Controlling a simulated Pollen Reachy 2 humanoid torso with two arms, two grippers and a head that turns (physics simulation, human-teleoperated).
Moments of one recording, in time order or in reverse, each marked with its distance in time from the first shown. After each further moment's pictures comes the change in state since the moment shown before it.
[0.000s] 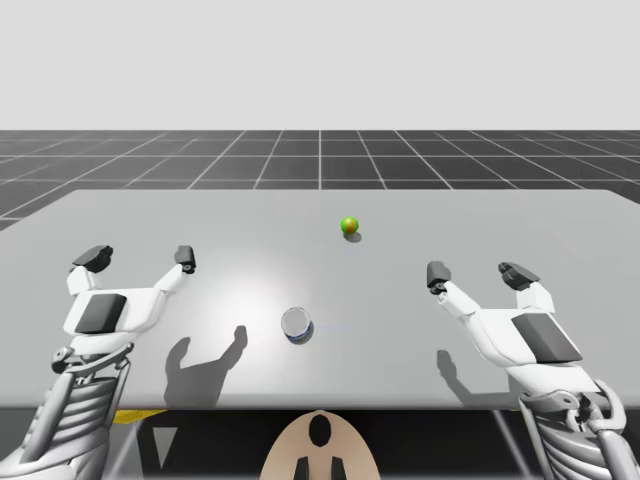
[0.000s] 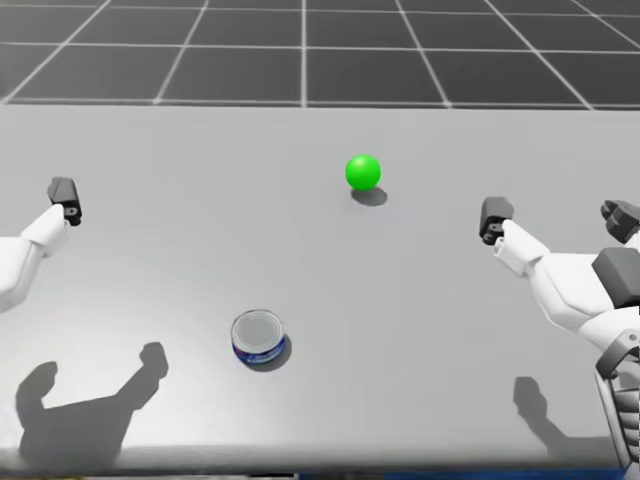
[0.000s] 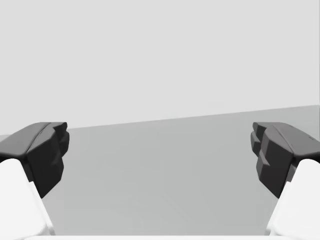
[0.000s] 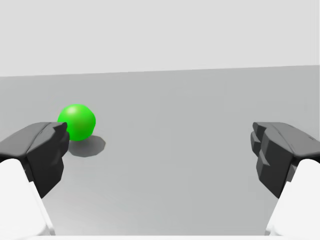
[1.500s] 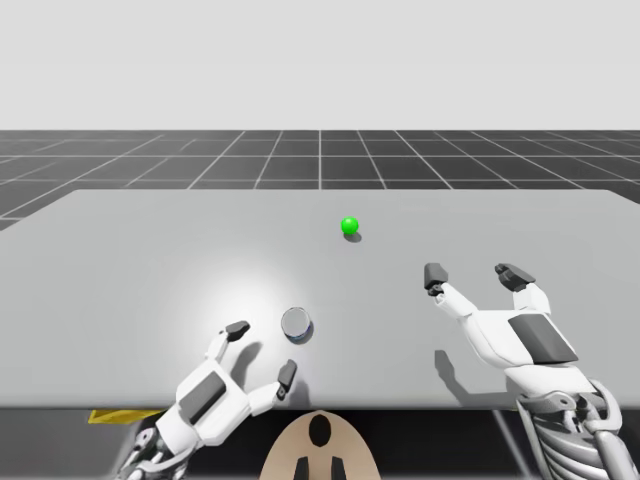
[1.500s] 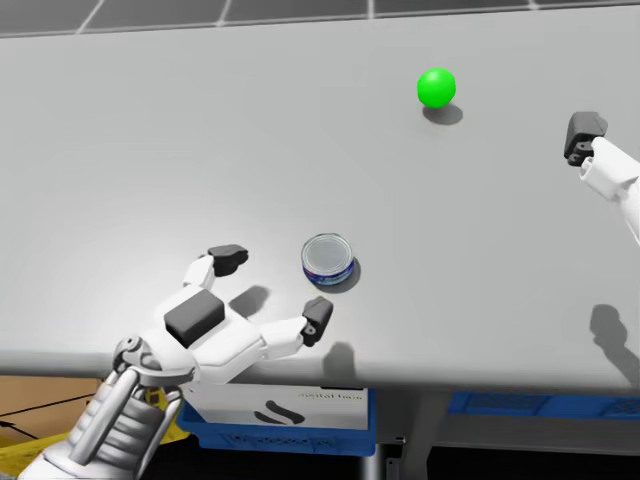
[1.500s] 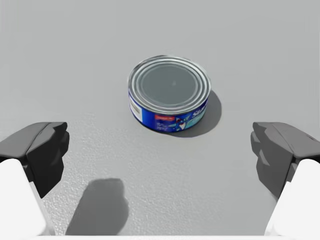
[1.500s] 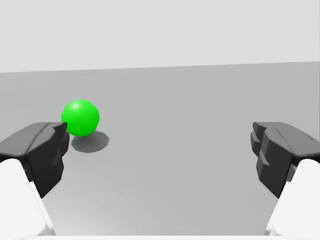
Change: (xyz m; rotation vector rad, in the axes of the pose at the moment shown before) left arm -0.021 -0.100 0.101 -0.763 0.470 0.164; right arm -0.002 0.002 0.001 0.008 0.011 -0.002
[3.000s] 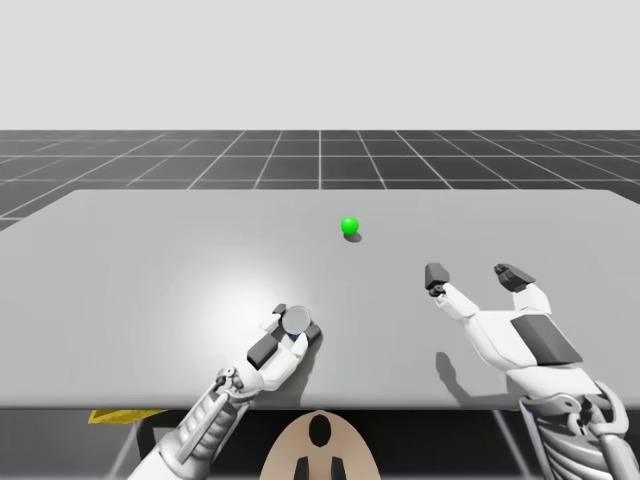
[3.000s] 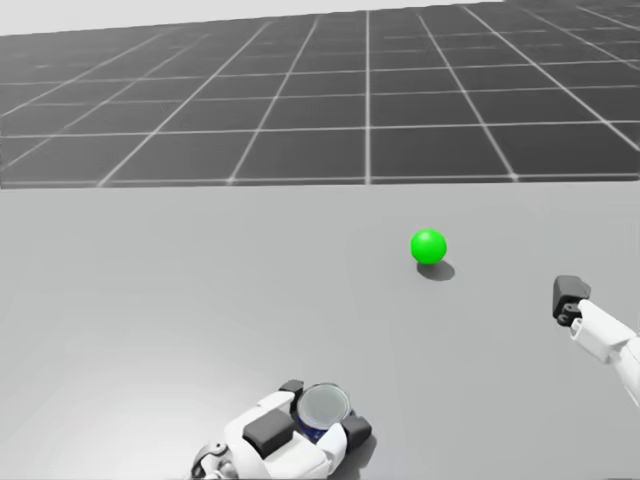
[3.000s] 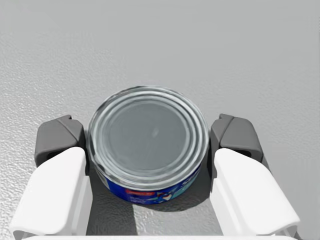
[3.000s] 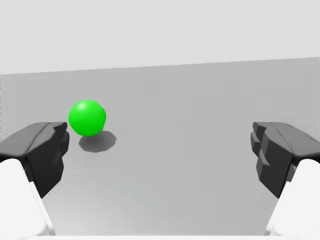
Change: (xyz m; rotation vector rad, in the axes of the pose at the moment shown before) left arm 0.000 -0.014 -0.088 0.005 0.093 -0.001; right arm 0.003 0.000 0.002 0.012 0.007 -0.027
